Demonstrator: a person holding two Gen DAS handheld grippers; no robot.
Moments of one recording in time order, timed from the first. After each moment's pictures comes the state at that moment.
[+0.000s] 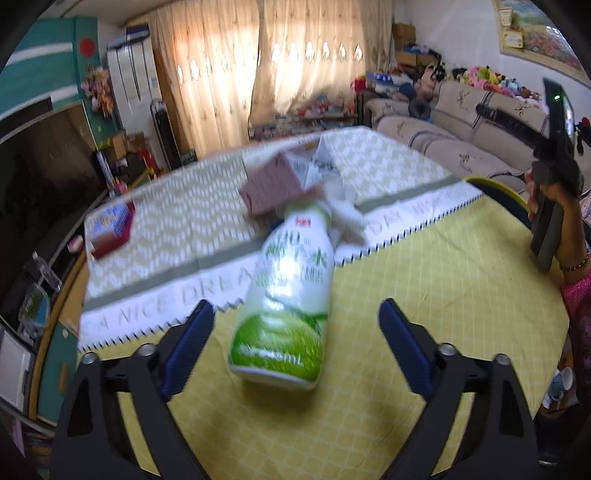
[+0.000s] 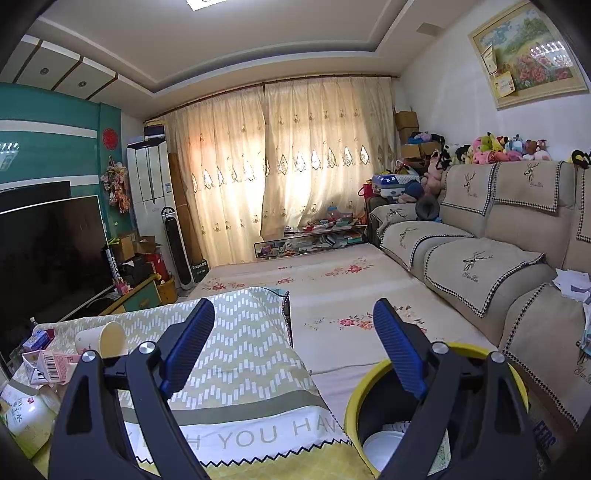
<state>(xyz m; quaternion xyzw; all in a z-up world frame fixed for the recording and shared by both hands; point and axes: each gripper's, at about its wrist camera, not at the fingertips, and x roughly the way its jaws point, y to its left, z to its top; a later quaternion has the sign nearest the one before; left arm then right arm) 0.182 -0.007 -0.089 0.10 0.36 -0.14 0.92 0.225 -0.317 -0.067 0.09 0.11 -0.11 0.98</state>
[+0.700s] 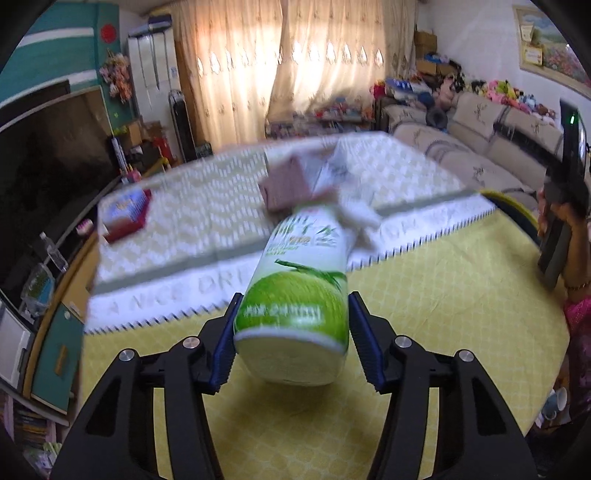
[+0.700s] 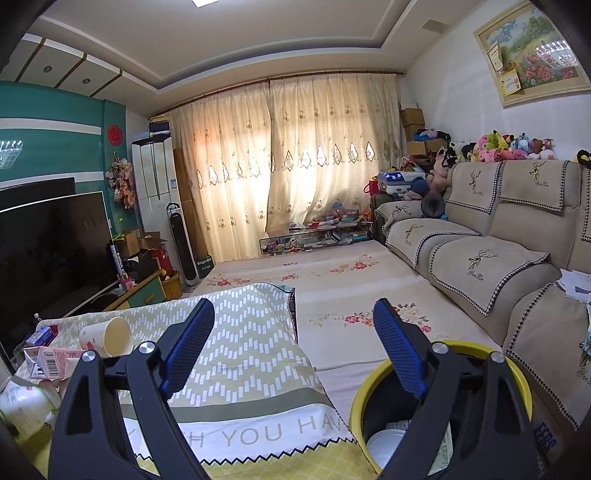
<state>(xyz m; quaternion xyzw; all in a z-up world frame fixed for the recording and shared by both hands) 0.180 0.008 -0.077 0.08 0.34 -0.11 0.93 0.225 -0.320 -0.062 0.08 0.11 -0.10 0.98</state>
